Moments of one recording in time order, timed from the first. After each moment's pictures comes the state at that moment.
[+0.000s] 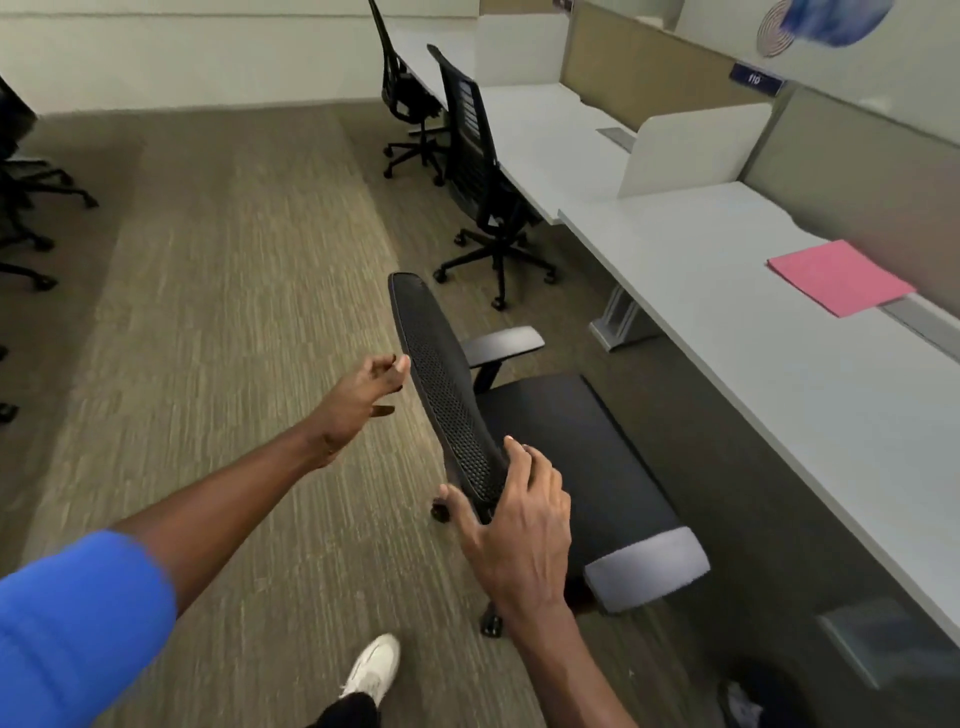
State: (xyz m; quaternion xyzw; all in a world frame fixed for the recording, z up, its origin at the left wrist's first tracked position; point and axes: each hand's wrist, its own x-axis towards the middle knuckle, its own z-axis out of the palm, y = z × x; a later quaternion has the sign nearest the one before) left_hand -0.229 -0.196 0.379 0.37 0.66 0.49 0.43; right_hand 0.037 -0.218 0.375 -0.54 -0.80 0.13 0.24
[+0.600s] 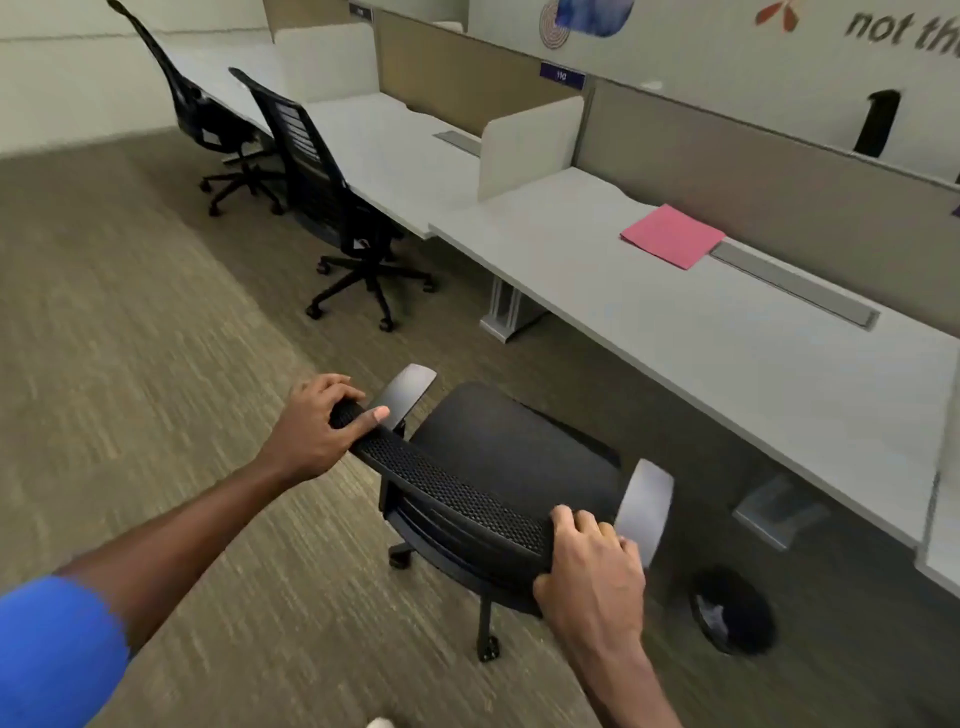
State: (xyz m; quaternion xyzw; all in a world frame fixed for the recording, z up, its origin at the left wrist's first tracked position) left_hand -0.295 -0.089 0.373 0.66 0.66 0.29 0.18; right_hand 0.043 -0.213 0.411 -0.71 -0.70 0.05 0.01
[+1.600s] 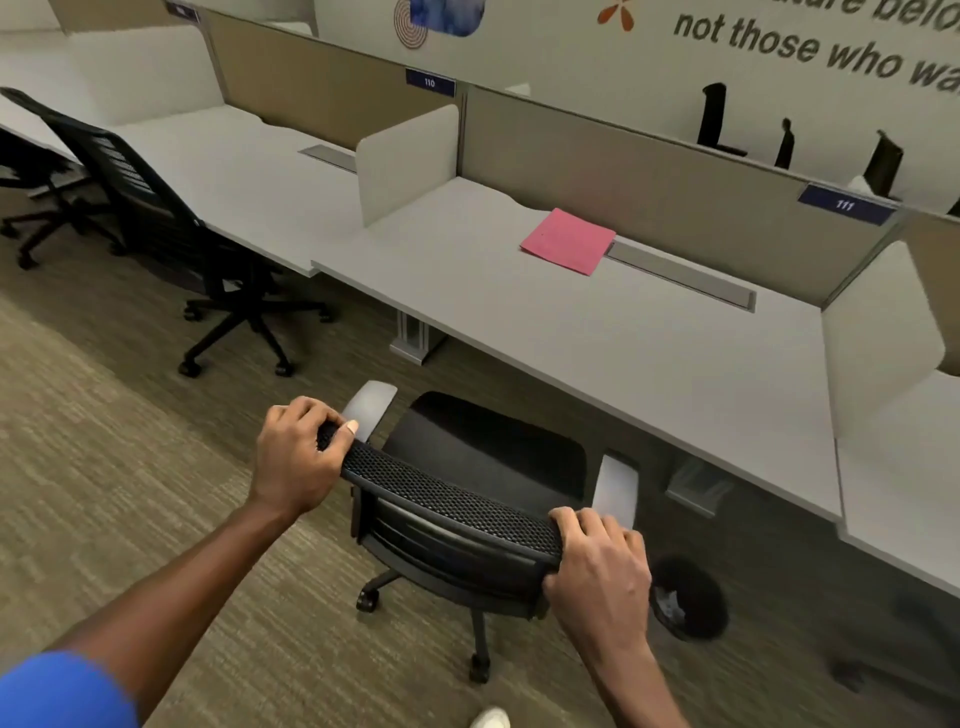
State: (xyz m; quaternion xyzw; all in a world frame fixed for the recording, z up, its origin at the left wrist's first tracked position) left_hand -0.230 0.084 0.357 0.70 0.63 0.32 0.10; right_hand 0.074 -0.095 0.406 -0.81 -0.59 0.02 0.03
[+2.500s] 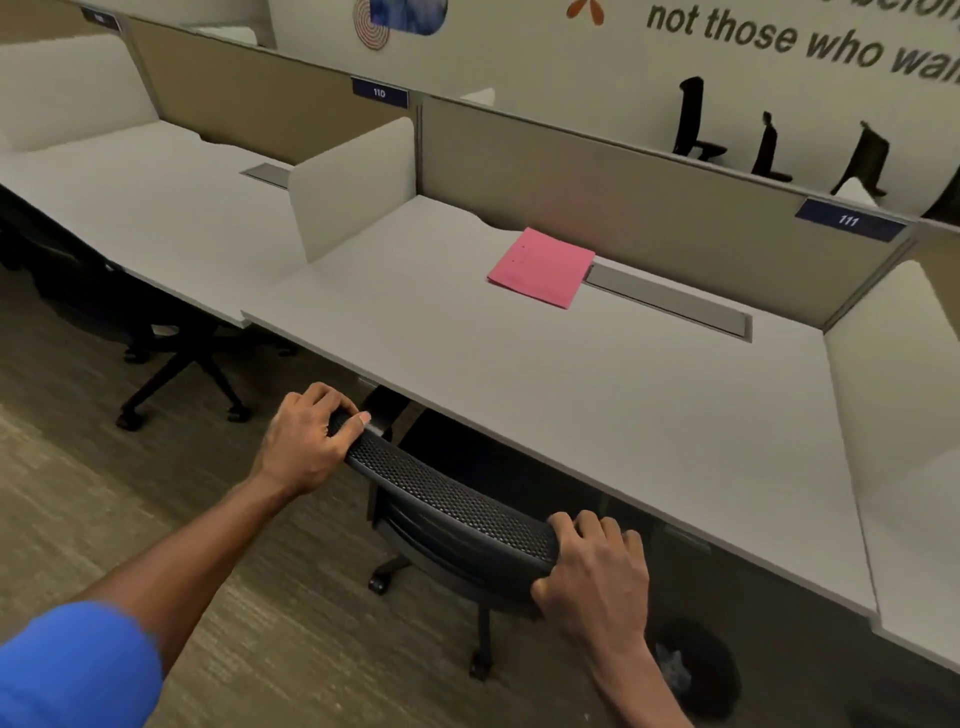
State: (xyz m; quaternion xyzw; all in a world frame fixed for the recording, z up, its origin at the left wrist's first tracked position) left_hand -0.126 0.305 0.371 0.78 0.57 0.22 0.14; right_hand 0.176 0.088 0.388 -0.80 -0.60 0.02 0.01
